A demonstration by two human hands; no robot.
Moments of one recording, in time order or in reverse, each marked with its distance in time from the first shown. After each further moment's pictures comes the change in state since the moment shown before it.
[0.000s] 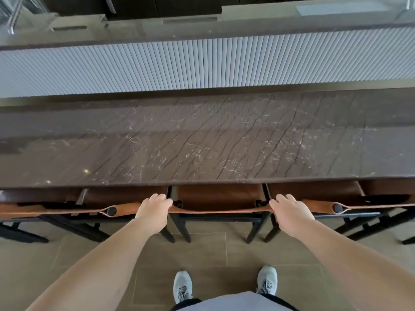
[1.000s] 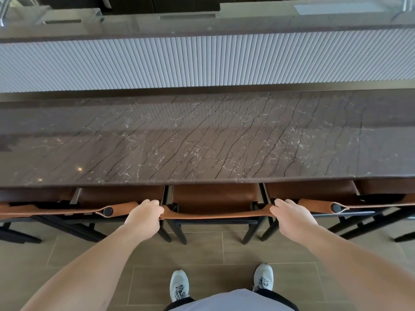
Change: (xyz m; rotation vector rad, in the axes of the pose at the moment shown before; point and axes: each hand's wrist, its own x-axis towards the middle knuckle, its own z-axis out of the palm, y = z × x) left_hand -0.013 -0.016 0.008 -0.052 -0.057 0.001; right_hand -0.007 0.008 0.016 0.034 0.028 -0.105
